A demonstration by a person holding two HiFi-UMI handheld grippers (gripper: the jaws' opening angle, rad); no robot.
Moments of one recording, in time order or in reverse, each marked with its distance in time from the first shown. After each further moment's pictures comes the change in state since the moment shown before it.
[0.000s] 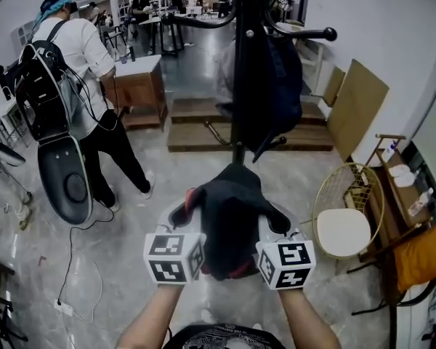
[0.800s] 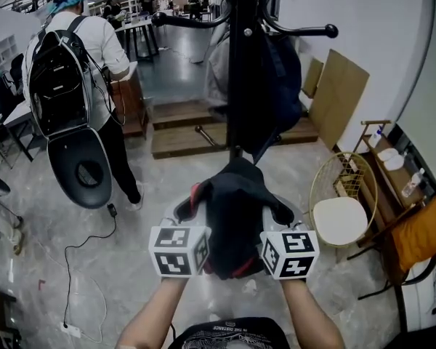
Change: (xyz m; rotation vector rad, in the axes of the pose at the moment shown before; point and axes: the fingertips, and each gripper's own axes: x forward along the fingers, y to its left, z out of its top) left arm 0.039 0.006 0.002 0.030 0.022 -0.151; right arm 0.021 -0.013 -0.001 0.039 0.008 -0.151
